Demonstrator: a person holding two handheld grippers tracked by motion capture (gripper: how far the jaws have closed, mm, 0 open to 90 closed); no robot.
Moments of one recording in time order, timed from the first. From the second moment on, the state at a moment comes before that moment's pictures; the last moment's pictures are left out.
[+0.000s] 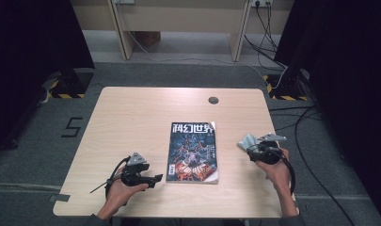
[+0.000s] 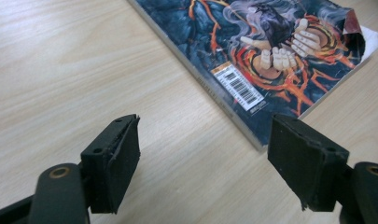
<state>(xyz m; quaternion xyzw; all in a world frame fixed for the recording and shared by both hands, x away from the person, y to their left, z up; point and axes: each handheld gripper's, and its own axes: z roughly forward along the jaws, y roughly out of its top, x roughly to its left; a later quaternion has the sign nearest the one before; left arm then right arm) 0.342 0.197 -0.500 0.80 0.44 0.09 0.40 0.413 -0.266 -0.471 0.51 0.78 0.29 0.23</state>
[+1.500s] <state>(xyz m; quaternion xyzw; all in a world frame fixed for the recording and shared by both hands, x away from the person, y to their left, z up) 0.344 0.210 -0.508 0.80 0.45 0.11 0.37 0.404 -0.239 -0.478 0.49 0.79 0.32 0.21</state>
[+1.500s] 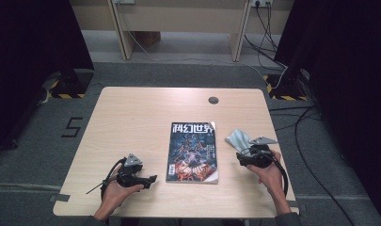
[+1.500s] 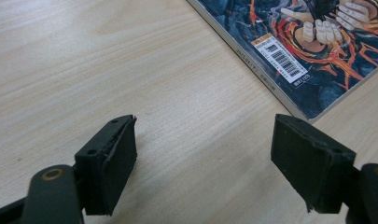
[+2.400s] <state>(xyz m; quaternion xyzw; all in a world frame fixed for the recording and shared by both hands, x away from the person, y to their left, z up) 0.342 0.210 -0.511 0.81 0.45 0.12 0.36 0.340 -0.229 -0.489 0.46 0.81 0.32 0.17</state>
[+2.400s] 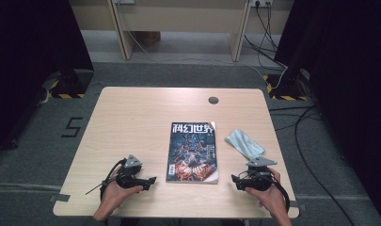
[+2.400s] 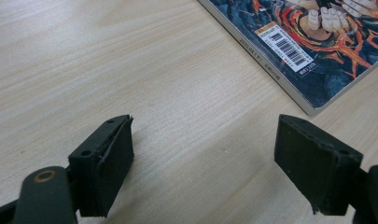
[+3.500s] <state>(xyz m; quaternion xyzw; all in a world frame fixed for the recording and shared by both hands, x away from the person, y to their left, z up) 0.340 0.208 -0.512 0.82 0.44 0.13 0.35 0.312 -0.231 -0.503 0.44 0.84 0.28 0.15</state>
